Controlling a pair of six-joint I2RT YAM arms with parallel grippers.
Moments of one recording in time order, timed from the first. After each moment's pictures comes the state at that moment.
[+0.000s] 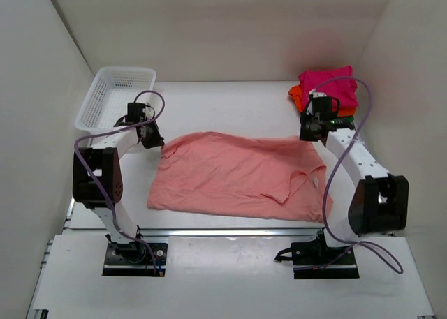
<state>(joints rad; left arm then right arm) -0.02 1.77 1.14 -0.33 0.16 -0.38 0.11 1.51 1.18 -0.50 0.05 0.15</state>
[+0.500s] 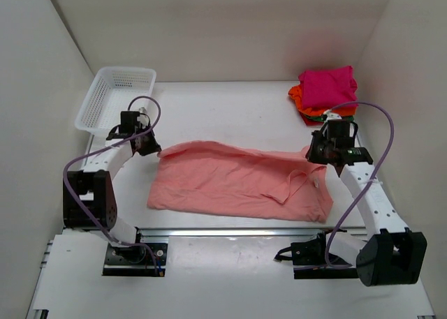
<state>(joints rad) -0.01 1.55 0.98 -0.34 0.17 -0.36 0.06 1.12 0.91 -0.59 -0.07 0.19</state>
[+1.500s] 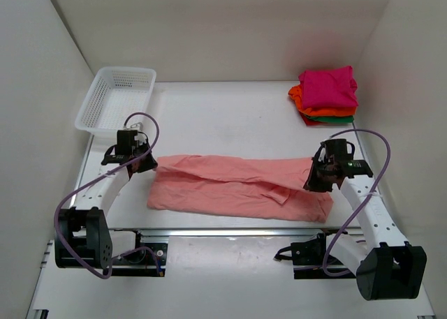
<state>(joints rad) -0.02 1.24 0.72 -0.36 0.11 -0.33 0.04 1.00 0.76 -0.87 -0.15 0.32</state>
